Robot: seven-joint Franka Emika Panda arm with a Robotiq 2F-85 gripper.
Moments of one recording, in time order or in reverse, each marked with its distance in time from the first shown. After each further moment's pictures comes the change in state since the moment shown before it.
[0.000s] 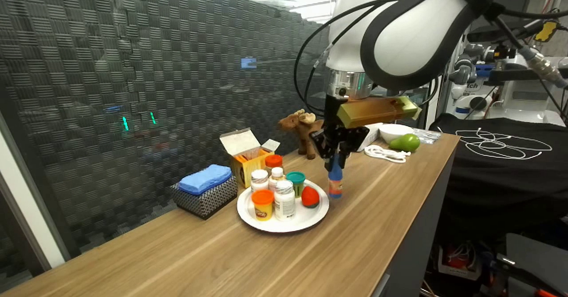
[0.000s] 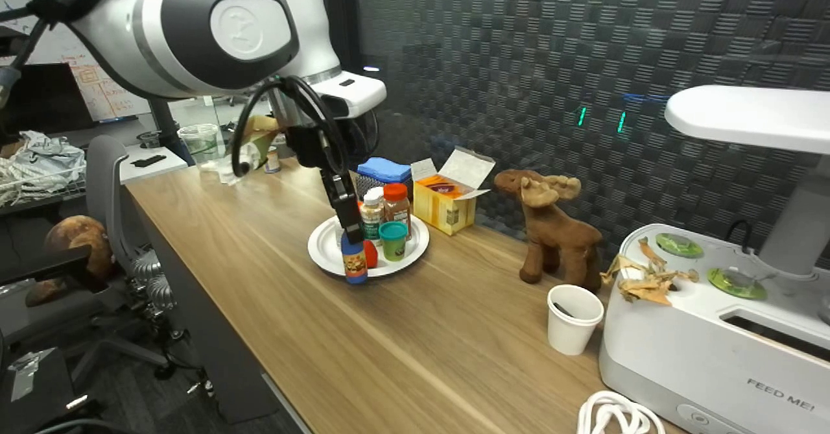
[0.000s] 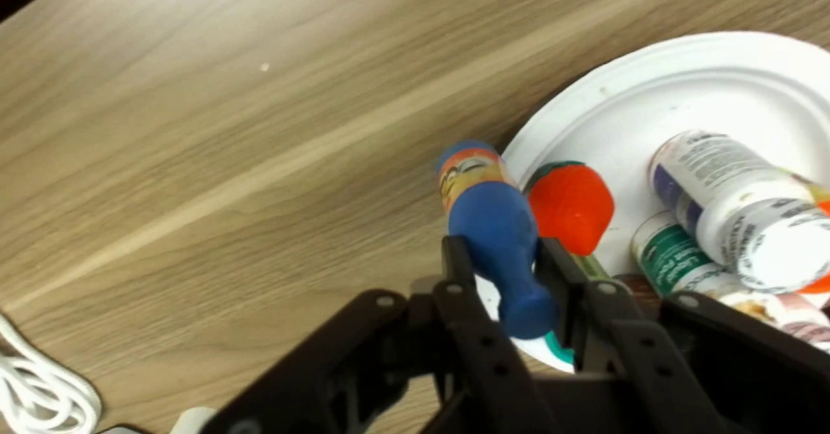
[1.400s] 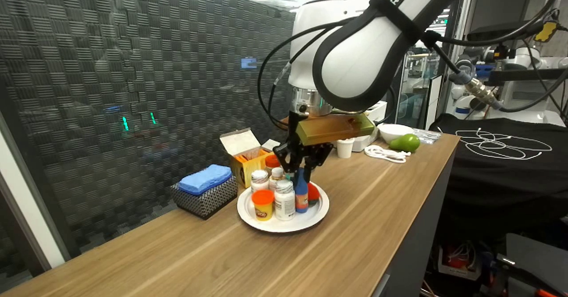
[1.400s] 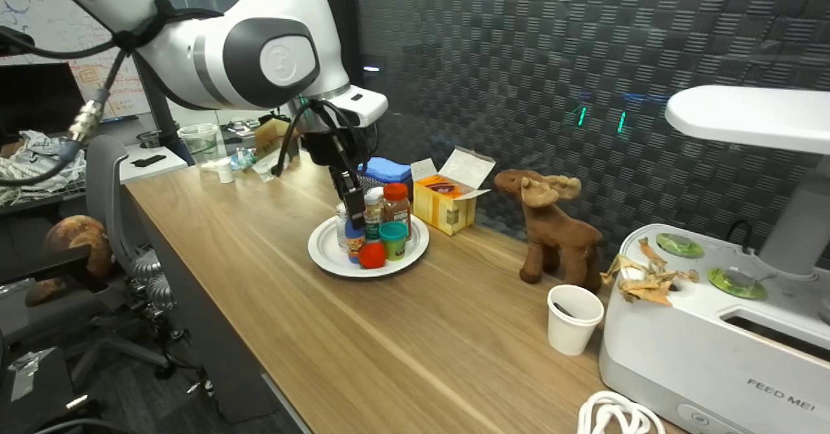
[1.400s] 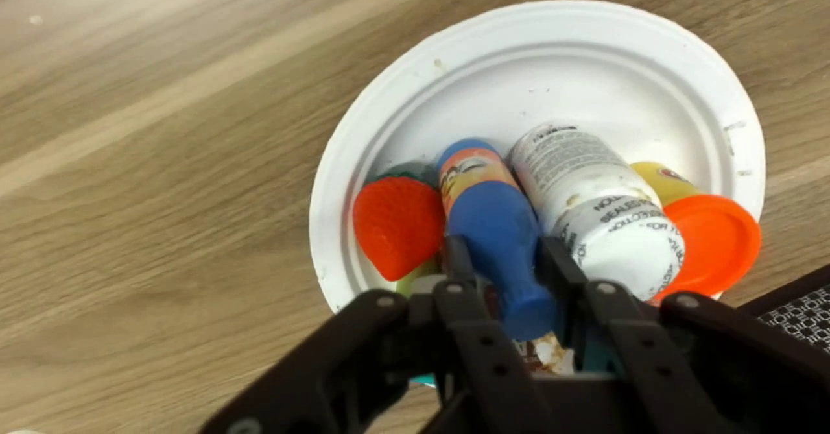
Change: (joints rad) arm 0.053 0.188 0.032 0.173 0.066 0.031 -0.014
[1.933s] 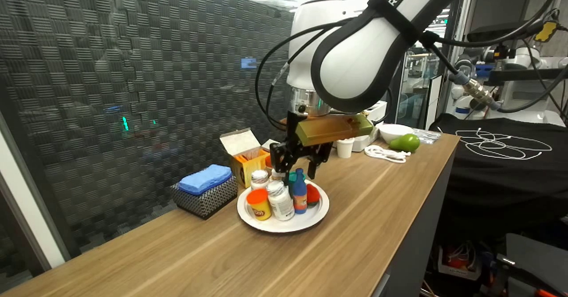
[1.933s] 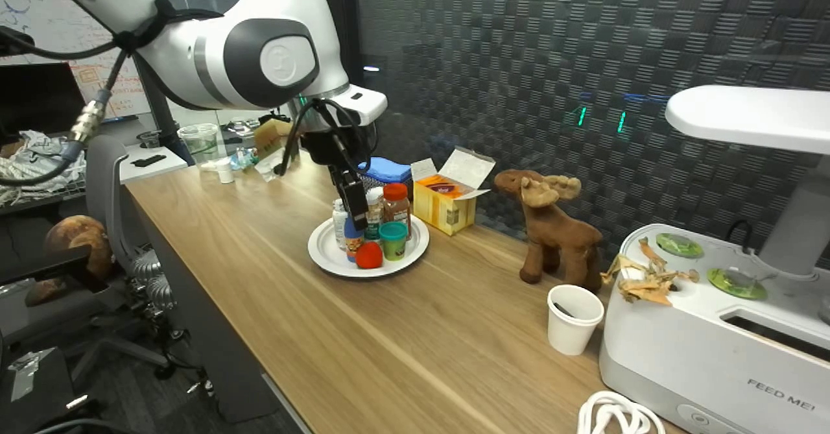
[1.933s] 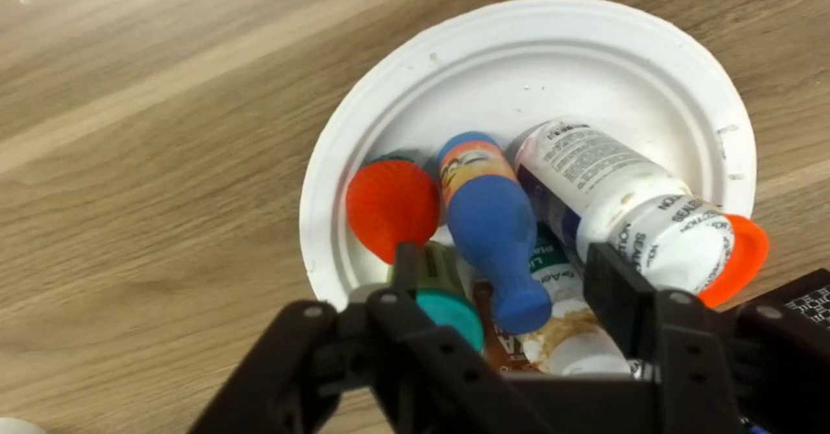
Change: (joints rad) arm 0.009 0.003 -0.004 0.004 0.000 0.005 -0.026
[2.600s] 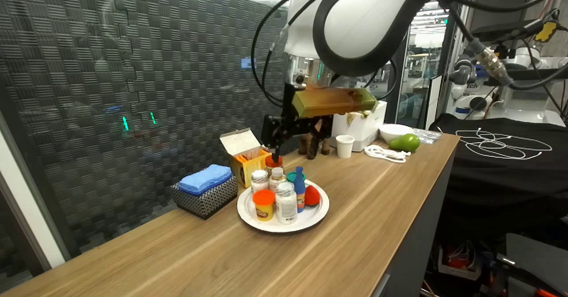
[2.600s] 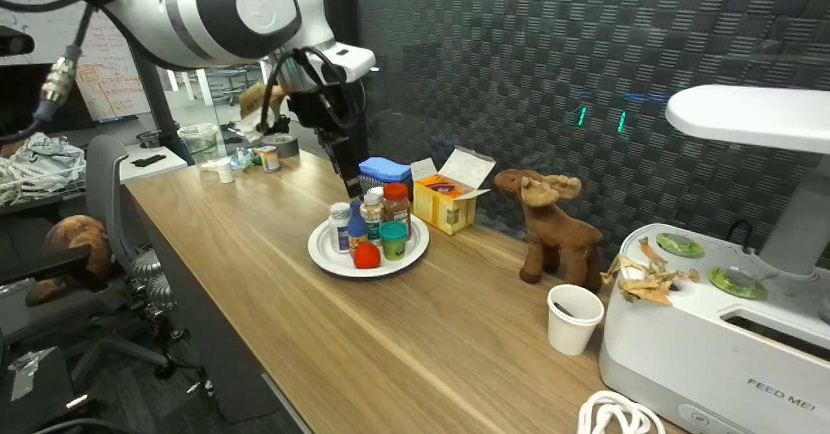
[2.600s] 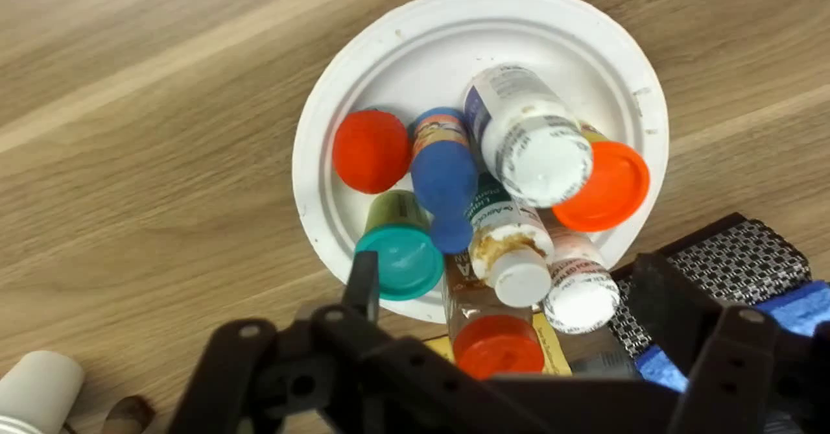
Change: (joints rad) arm 0.025 -0.109 0.000 0.000 -0.007 -0.070 0.031
